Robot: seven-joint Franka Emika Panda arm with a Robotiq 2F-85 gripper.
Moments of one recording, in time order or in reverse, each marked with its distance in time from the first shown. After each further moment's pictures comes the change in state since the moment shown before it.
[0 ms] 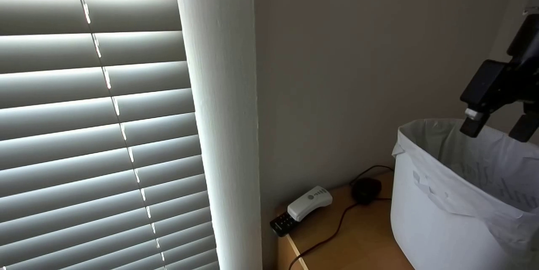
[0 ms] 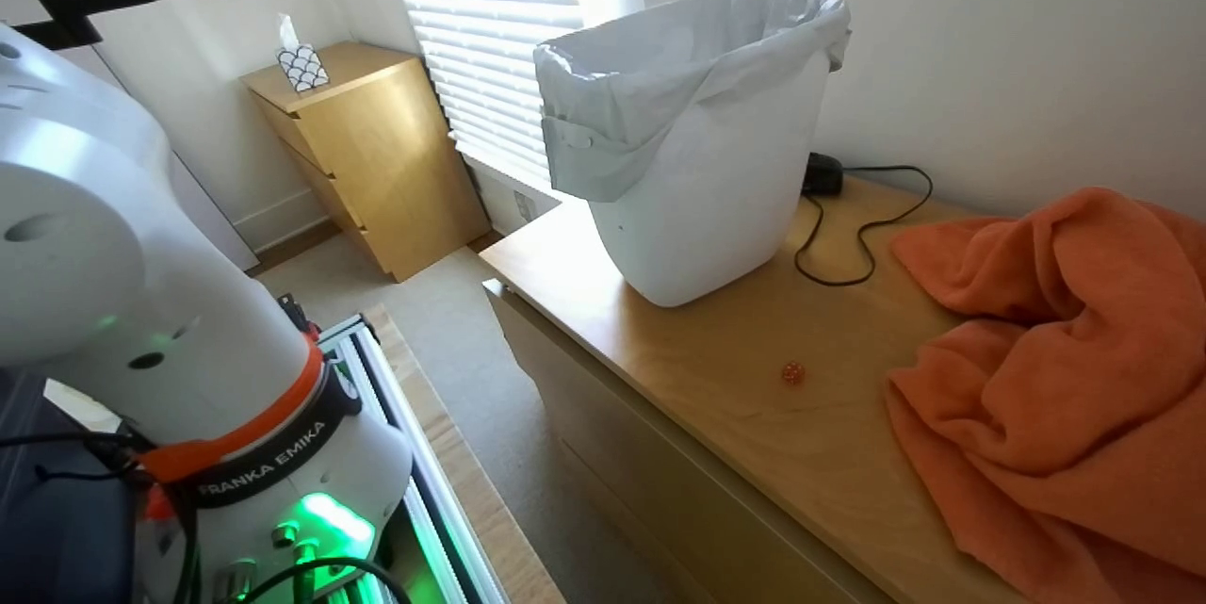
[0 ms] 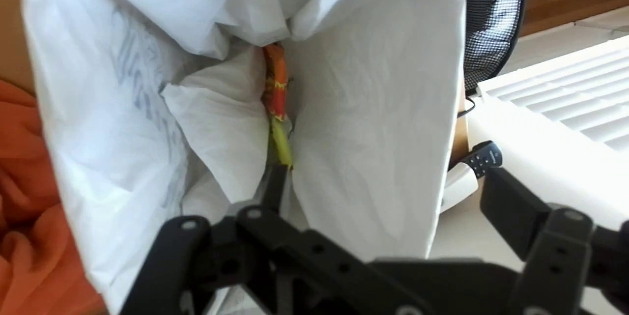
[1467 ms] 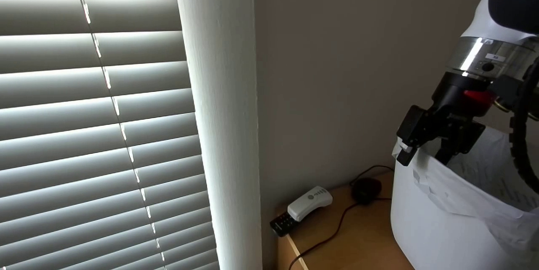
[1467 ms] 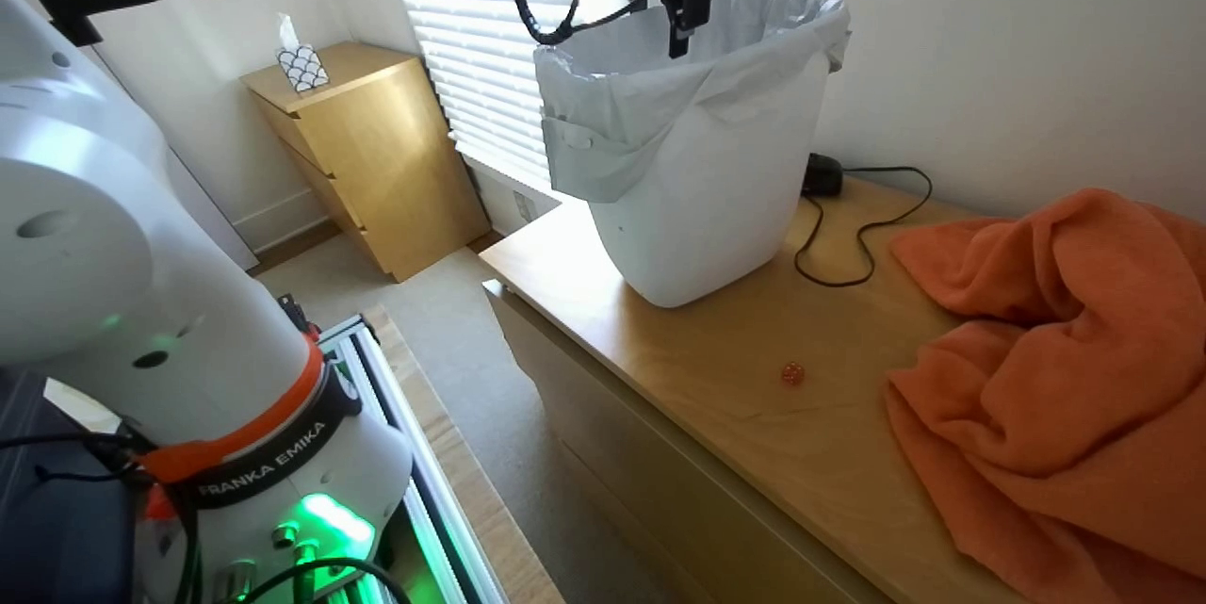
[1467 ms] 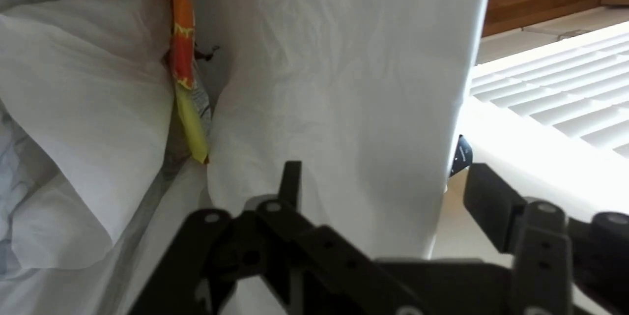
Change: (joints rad) arm 0.021 0.275 0.019 0.053 0.178 0.204 -0.151
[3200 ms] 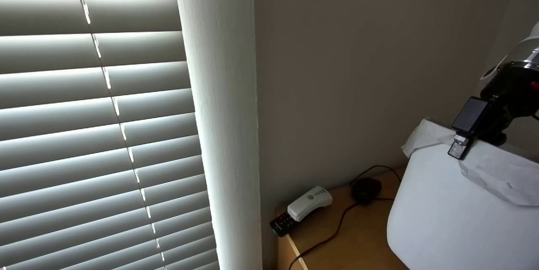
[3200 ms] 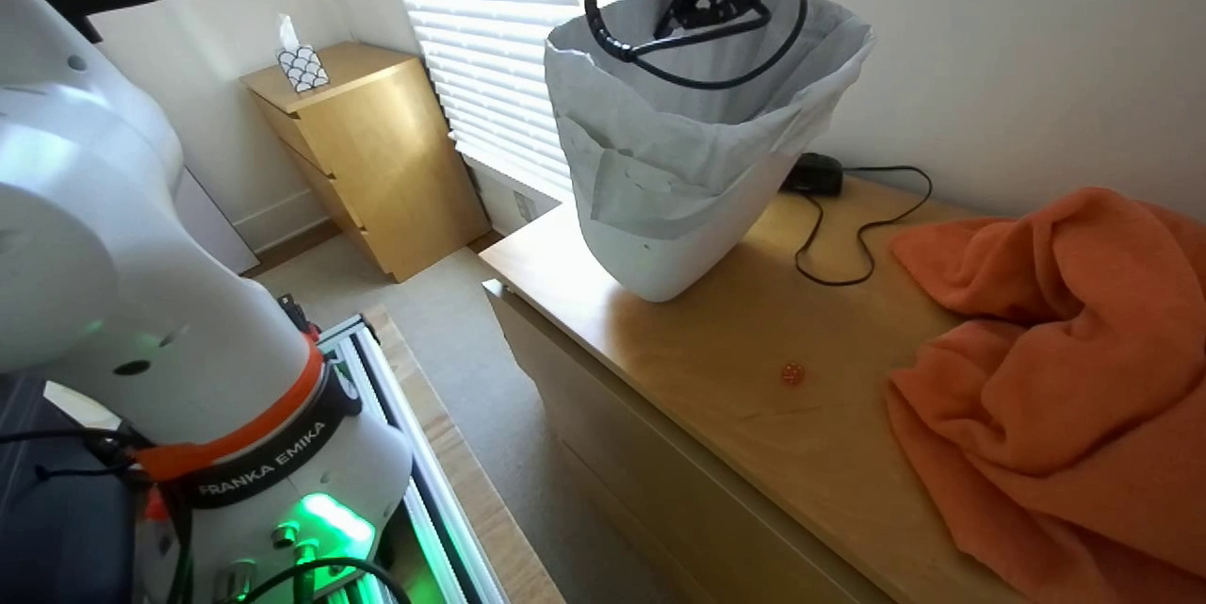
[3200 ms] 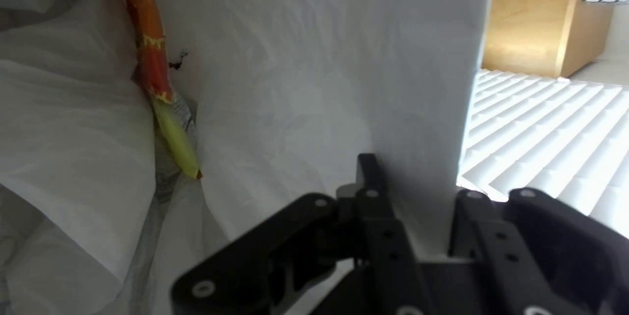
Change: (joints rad) arm -0.124 0.067 -0.187 0.082 0.381 -0.414 -0.561
